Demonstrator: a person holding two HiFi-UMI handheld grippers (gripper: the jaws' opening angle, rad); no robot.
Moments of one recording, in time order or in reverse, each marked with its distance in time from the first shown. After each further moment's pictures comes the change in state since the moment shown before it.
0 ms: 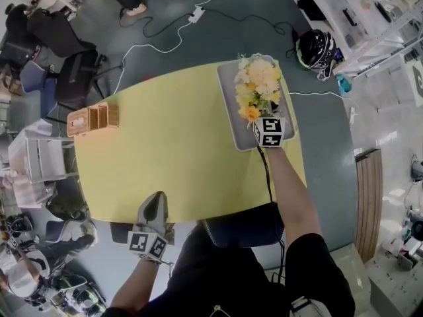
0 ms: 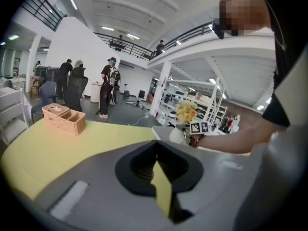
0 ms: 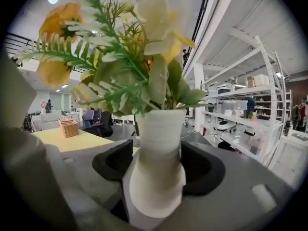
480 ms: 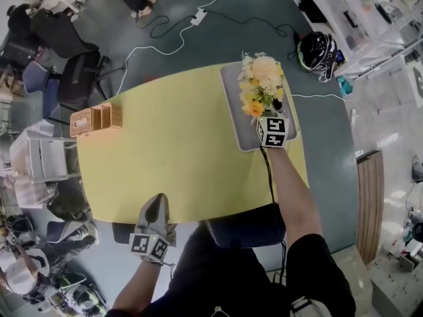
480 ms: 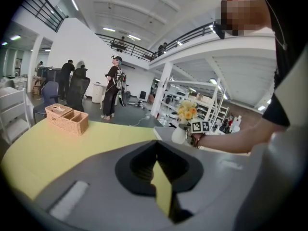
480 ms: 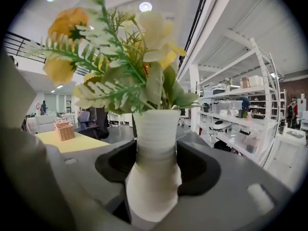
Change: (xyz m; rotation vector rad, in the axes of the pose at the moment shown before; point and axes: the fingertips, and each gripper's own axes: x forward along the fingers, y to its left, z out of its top) left arm -0.011 0.007 0.000 -0.011 -0.007 0.014; right arm -0.003 -0.005 0.010 0.018 -0.004 -0.040
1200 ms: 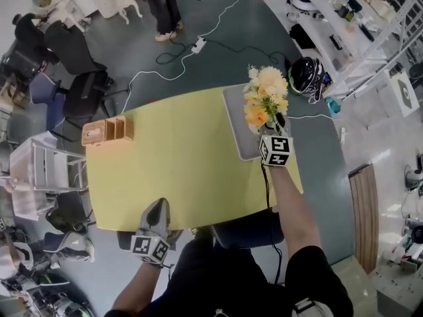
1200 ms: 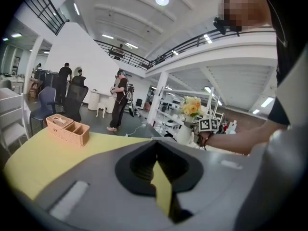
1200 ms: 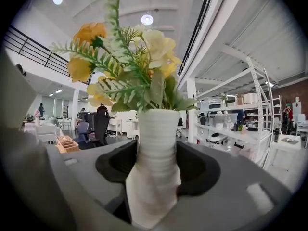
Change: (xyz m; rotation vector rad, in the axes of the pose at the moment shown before) left arm -0.063 0.012 0.039 0.015 -0.094 -0.056; right arm -0.094 0.033 0.112 -0.001 -0.118 -0.042
